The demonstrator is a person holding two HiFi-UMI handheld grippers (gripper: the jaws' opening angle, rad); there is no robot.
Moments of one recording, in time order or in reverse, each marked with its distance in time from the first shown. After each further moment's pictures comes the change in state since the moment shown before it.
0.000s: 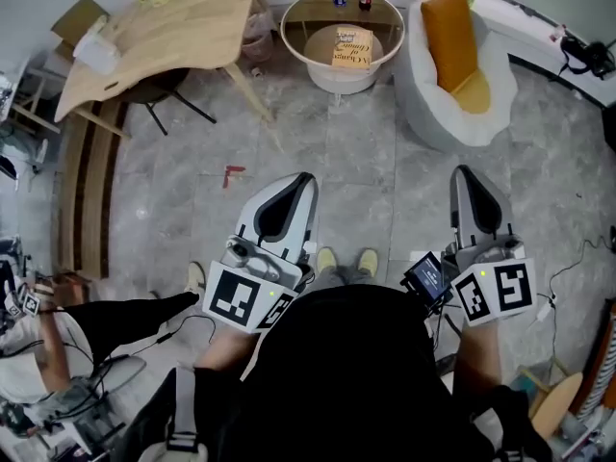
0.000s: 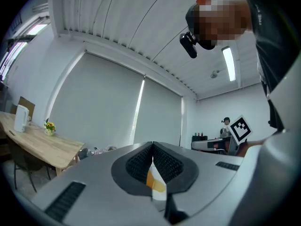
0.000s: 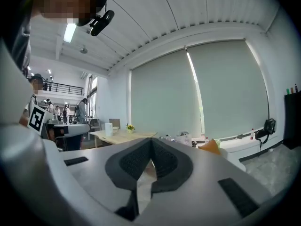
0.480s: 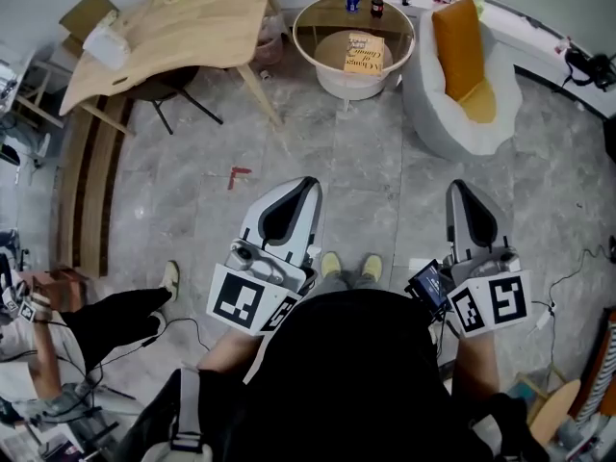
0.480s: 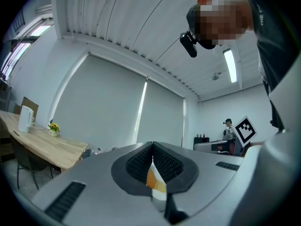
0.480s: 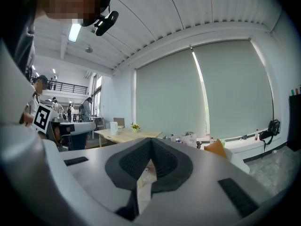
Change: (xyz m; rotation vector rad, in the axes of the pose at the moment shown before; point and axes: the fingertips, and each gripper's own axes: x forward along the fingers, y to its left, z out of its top) left arm -0.029 0.025 0.005 -0.010 -0.019 0.025; right arm 0.005 0.048 -0.006 -0.015 0.008 0.038
